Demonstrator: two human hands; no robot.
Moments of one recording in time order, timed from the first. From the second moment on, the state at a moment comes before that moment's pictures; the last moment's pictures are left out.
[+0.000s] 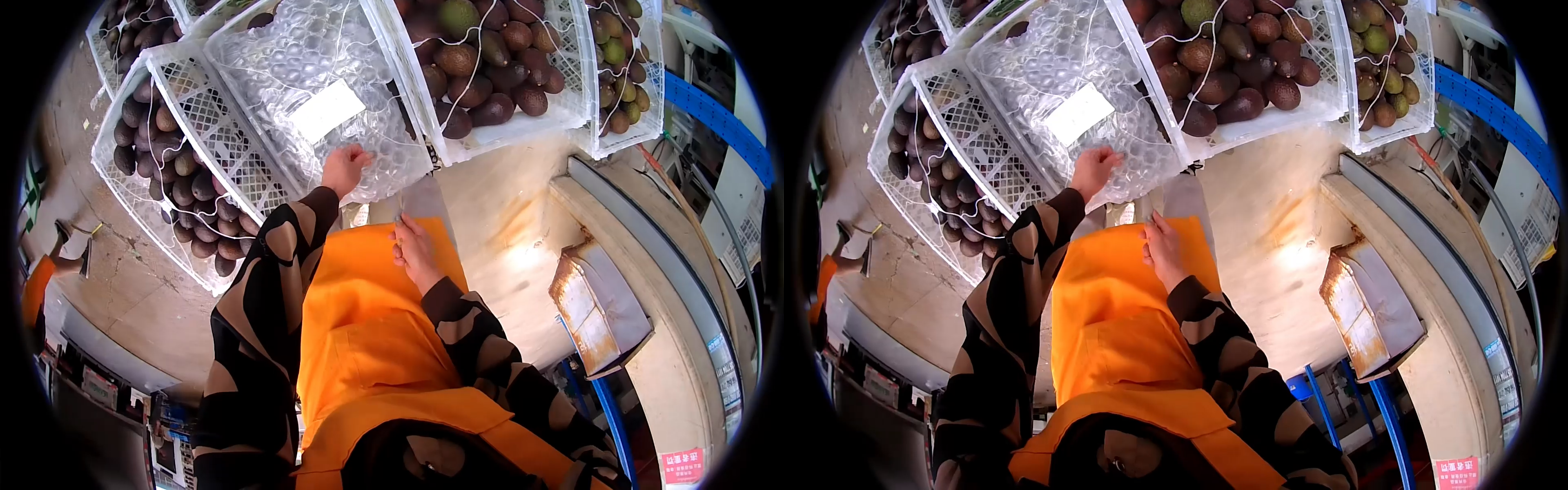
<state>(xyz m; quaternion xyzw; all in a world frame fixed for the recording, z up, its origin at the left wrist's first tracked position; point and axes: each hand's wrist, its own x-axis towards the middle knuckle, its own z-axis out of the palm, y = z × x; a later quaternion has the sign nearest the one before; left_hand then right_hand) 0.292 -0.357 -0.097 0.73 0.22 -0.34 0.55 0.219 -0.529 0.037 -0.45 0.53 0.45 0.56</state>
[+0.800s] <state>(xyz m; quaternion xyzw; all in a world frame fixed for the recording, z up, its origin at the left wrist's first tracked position) 0.319 -0.320 -0.092 0.69 0.20 -0.44 0.55 0.148 -0.462 0.079 -0.43 0.54 0.40 0.60</state>
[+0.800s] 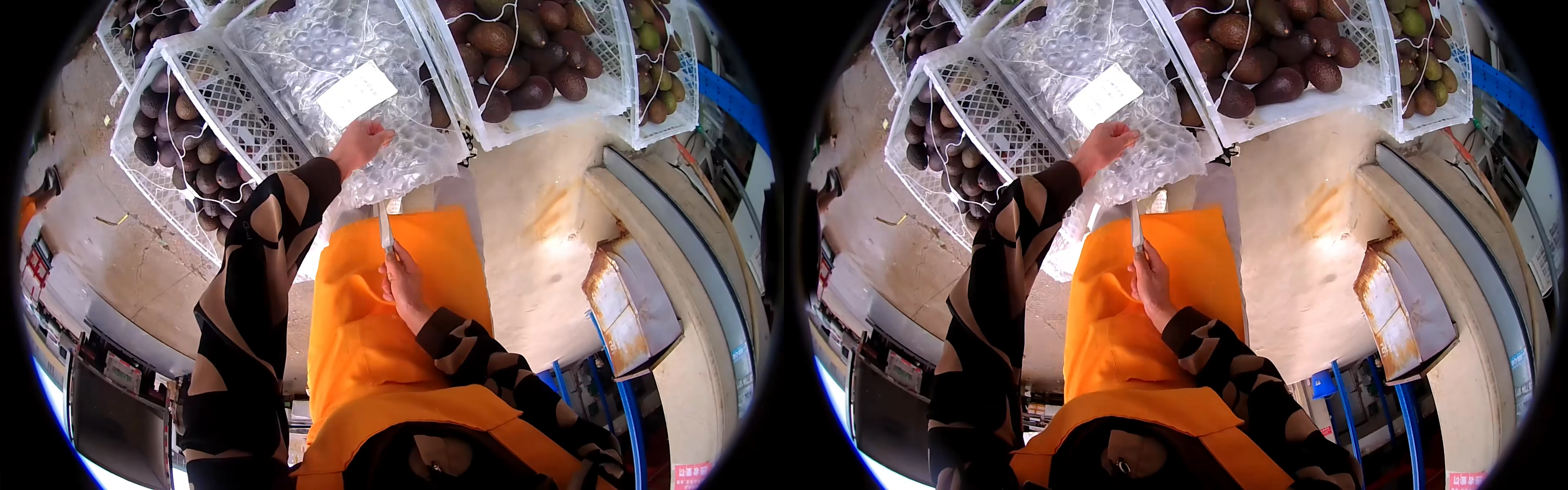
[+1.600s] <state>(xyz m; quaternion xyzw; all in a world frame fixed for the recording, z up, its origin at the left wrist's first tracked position) 0.248 -0.437 -0.004 0.74 0.34 -0.05 0.58 0.287 -0.451 -0.037 -0.76 -0.20 0.57 0.24</state>
